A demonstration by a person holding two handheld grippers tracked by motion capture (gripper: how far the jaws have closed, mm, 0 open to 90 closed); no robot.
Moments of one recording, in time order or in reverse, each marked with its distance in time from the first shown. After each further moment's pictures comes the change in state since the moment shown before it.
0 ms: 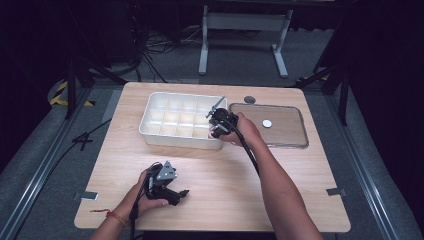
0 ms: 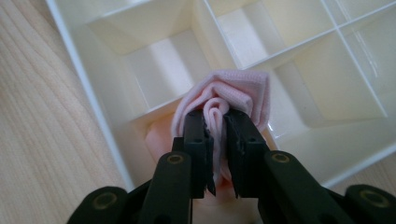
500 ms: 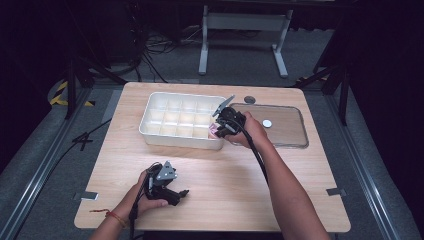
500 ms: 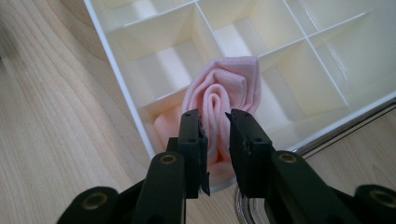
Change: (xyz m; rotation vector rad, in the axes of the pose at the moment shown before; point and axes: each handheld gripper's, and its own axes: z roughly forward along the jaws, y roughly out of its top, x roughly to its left) left arm 0.000 0.000 0.000 -0.002 0.002 -0.005; right arm 0.003 -0.013 -0.025 -0.084 -0.015 -0.004
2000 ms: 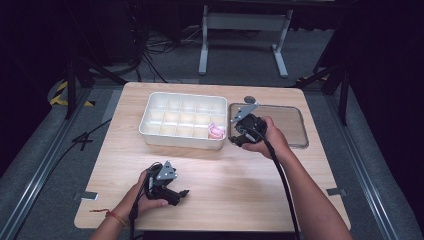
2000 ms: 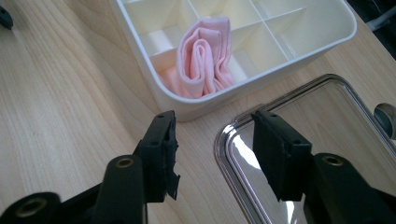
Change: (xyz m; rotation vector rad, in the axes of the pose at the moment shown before) left arm 0.000 0.000 0.001 -0.001 -0.003 0.004; right arm 0.013 -0.045 -0.050 -0.091 -0.113 -0.029
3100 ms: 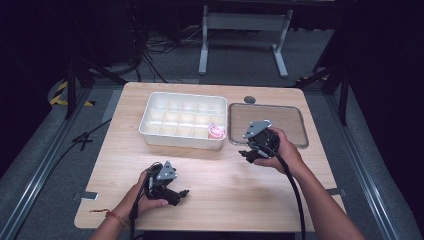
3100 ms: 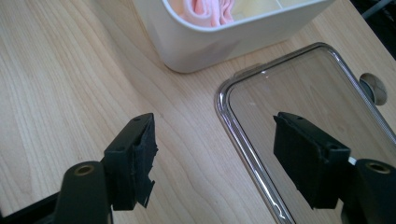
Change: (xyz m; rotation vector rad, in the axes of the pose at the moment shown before) left arm 0.000 0.000 0.000 0.001 0.001 -0.002; right arm 0.017 -0.047 -0.016 -0.002 -0.066 -0.036
